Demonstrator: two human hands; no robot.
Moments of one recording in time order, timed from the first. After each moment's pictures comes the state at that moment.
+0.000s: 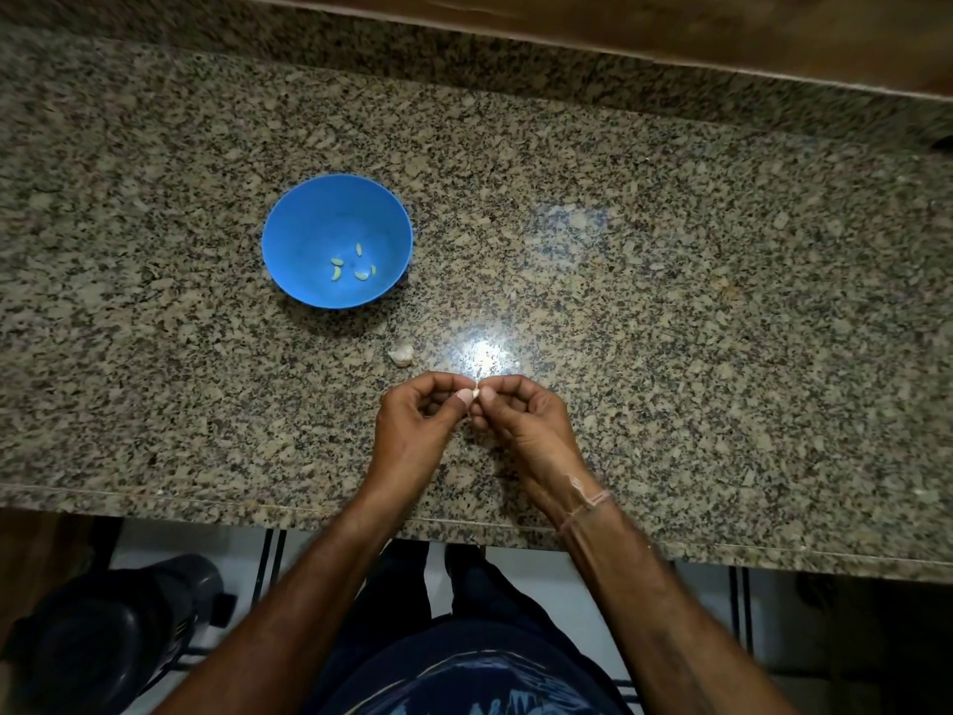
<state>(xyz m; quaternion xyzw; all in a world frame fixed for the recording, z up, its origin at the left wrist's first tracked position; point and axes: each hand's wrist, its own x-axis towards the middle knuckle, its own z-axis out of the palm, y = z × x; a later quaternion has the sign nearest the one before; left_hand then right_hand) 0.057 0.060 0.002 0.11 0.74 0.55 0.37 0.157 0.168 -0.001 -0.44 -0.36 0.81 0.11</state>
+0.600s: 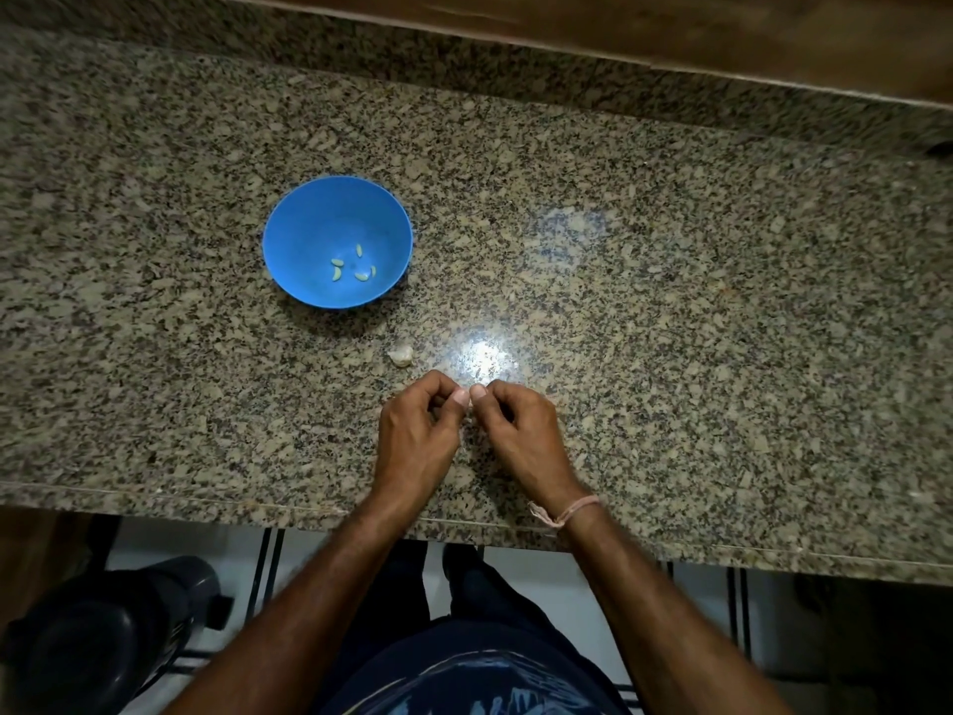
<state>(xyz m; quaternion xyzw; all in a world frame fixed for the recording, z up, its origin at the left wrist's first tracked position) 0.063 0.061 0.001 0.22 0.83 0.44 0.27 0.157 0.164 -0.011 -0.39 -0.72 0.56 0.08</state>
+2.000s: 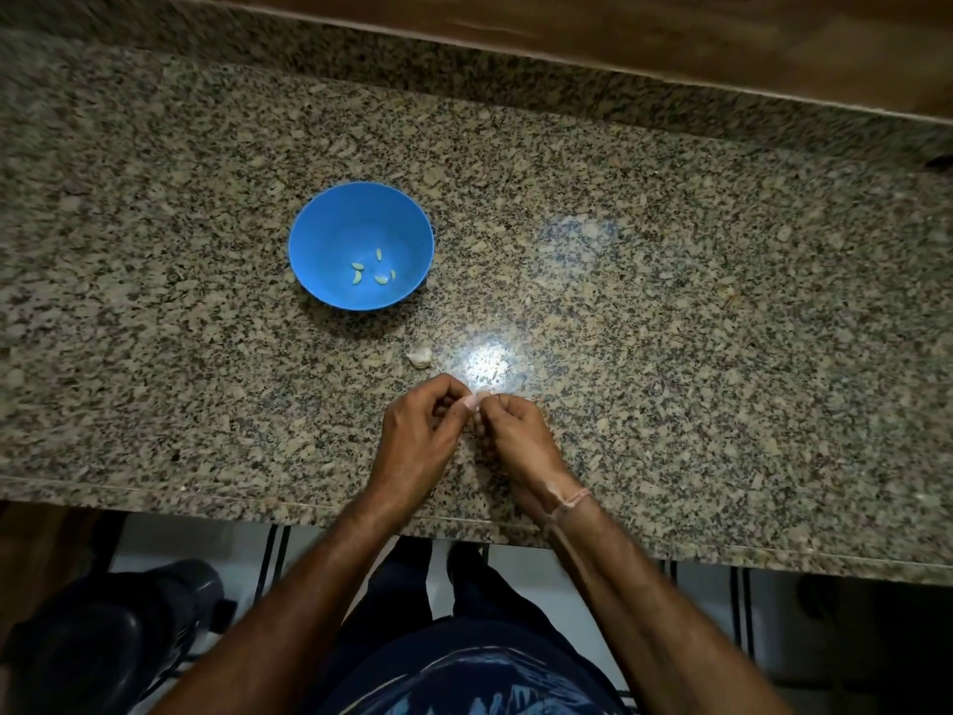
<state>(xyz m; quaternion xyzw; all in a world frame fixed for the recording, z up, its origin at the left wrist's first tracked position) 0.043 0.040 -0.003 0.28 0.80 0.45 0.28 0.137 0.141 -0.001 -0.50 -0.53 0.69 0.01</state>
